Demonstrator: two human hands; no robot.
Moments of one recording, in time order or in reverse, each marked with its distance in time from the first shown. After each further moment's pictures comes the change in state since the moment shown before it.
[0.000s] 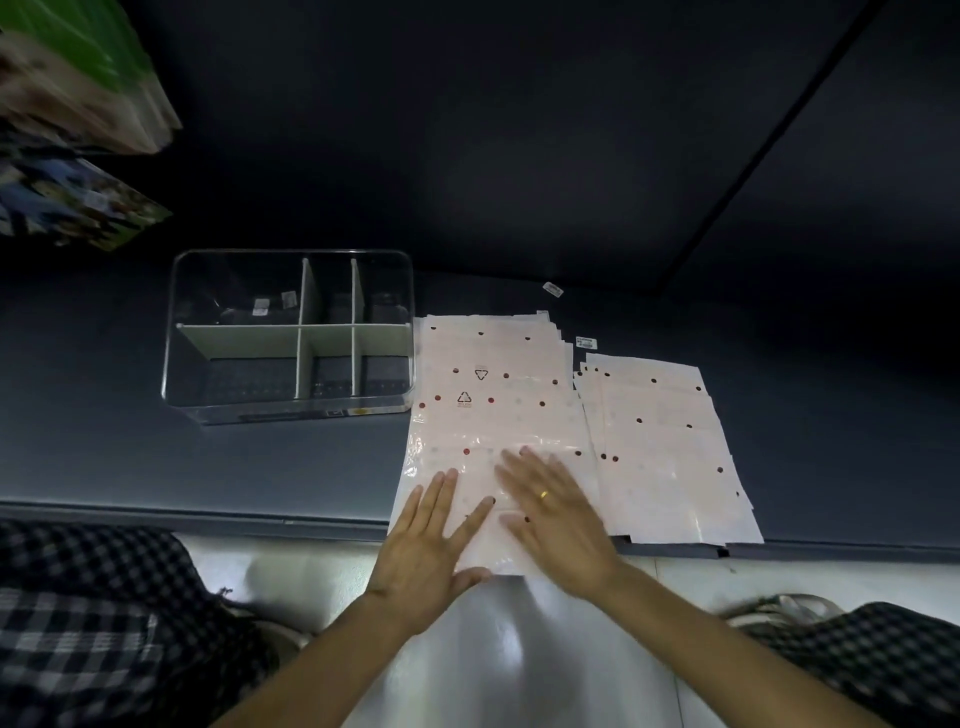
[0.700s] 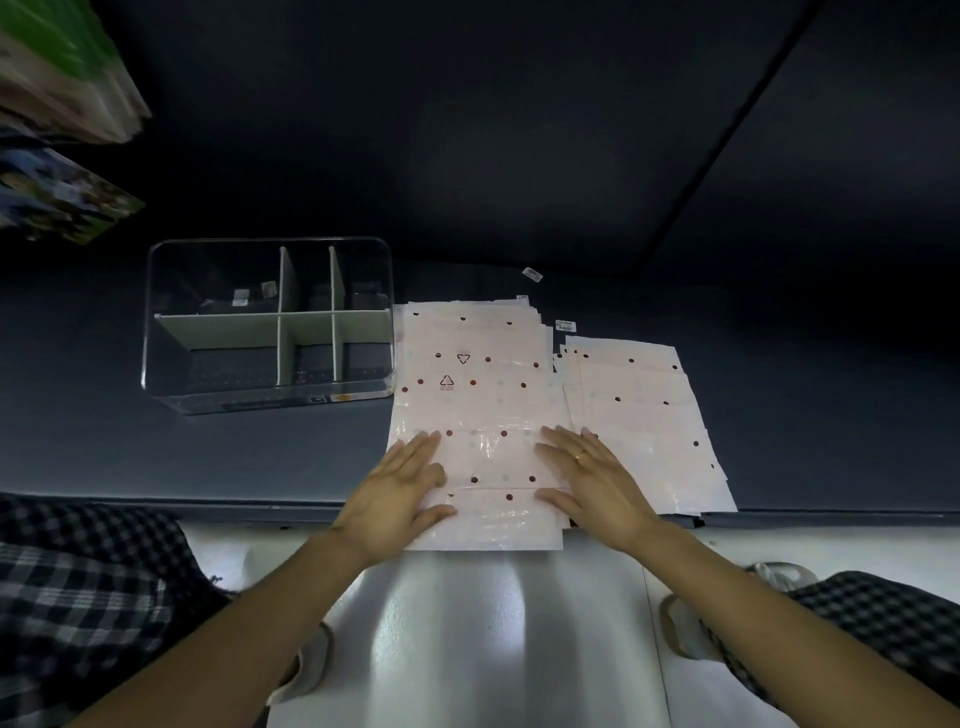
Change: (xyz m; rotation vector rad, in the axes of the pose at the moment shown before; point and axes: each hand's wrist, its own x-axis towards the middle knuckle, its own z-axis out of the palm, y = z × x) left_hand 0.020 -0.039 -0.011 -0.330 0.038 0.089; right_hand -0.021 0.052 -0.027 -0.027 -0.243 0.147
